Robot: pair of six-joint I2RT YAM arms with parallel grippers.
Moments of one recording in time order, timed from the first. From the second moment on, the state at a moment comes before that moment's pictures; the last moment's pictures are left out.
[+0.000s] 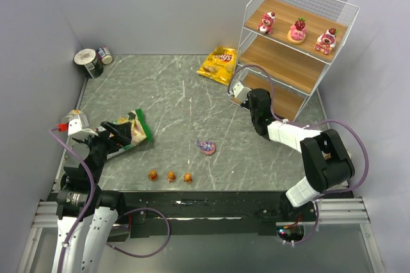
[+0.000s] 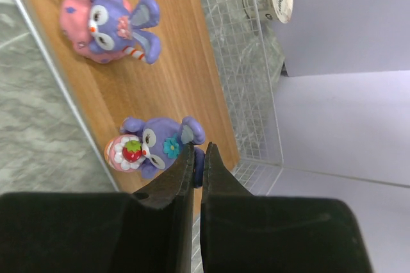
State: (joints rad) left arm -0.09 0.27 0.64 -0.49 -0.05 -0.56; right arm 0.37 1.54 0.79 0.33 0.42 -0.87
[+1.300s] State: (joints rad) left arm -0.09 0.28 0.64 -0.49 -0.05 -0.54; right arm 0.31 1.65 0.71 0.55 0.38 -0.88
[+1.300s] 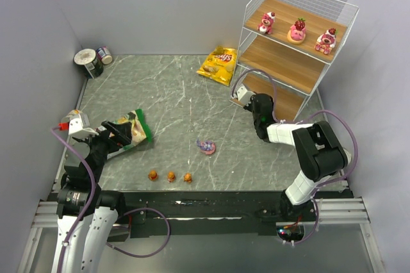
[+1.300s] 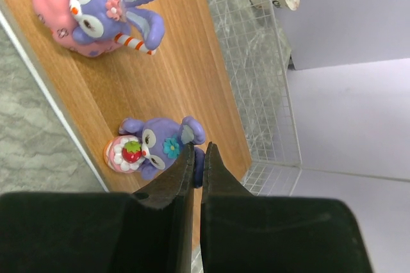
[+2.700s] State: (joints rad) left arm -0.09 0.28 0.64 -0.49 -0.05 -0.54; right arm 0.29 1.62 0.57 0.84 0.47 -0.77
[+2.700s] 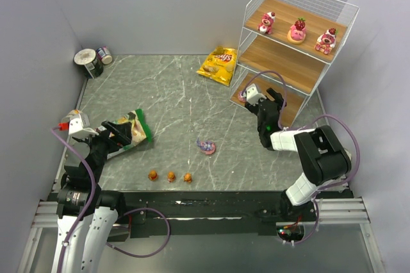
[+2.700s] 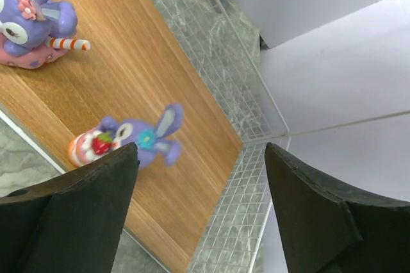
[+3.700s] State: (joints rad) left arm -0.09 0.28 0.64 -0.49 -0.05 -0.54; right arm 0.33 1.14 0.64 0.17 0.50 -0.19
